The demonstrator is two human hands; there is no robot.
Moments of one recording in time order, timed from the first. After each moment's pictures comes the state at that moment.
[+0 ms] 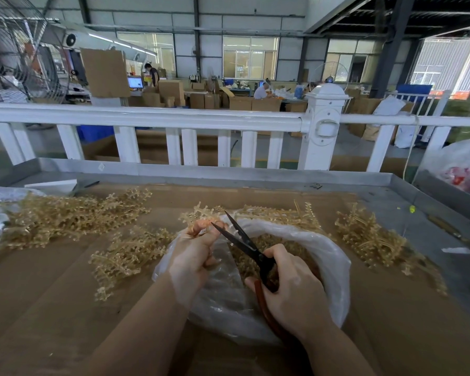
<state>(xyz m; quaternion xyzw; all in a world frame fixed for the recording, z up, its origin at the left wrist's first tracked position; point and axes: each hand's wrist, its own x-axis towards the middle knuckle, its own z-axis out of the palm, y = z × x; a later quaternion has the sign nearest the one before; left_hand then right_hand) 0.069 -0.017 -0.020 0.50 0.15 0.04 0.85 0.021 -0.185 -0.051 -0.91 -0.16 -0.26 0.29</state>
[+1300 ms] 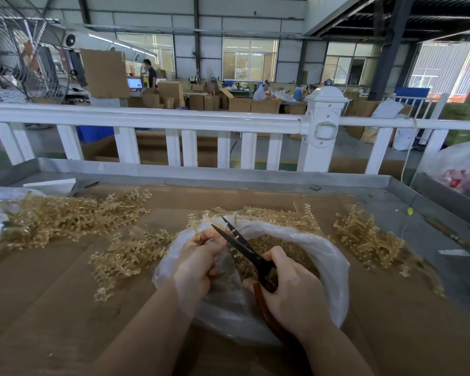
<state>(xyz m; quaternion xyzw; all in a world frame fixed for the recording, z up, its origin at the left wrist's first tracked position) 0.067 -0.021 -0.031 0.52 0.14 0.00 0.84 0.022 -0.185 -0.050 -0.91 -0.16 -0.28 0.26</state>
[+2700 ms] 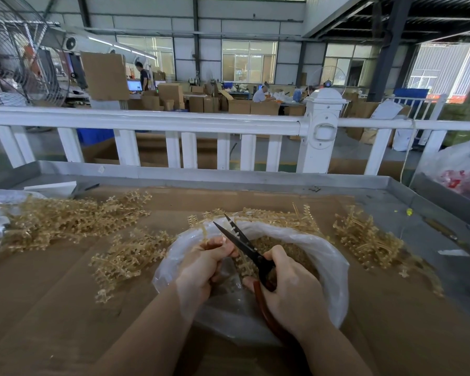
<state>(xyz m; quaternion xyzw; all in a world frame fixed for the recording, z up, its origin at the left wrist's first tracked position) 0.065 -0.024 -0.033 0.56 0.14 -0.03 0.82 0.021 -0.183 -0.050 -0.91 -0.16 -0.28 0.26</state>
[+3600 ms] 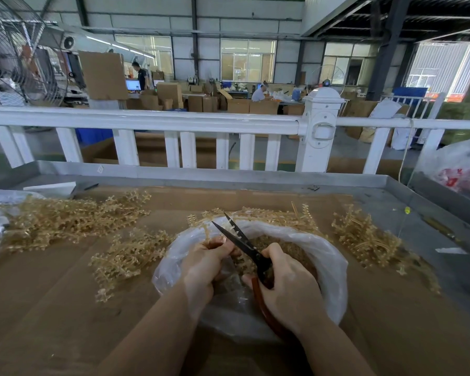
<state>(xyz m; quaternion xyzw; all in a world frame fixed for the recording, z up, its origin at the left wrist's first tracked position) 0.071 -0.028 -0.043 0.60 0.16 0.00 0.78 0.024 -0.183 -0.046 -0.92 -0.17 -0.23 0.26</state>
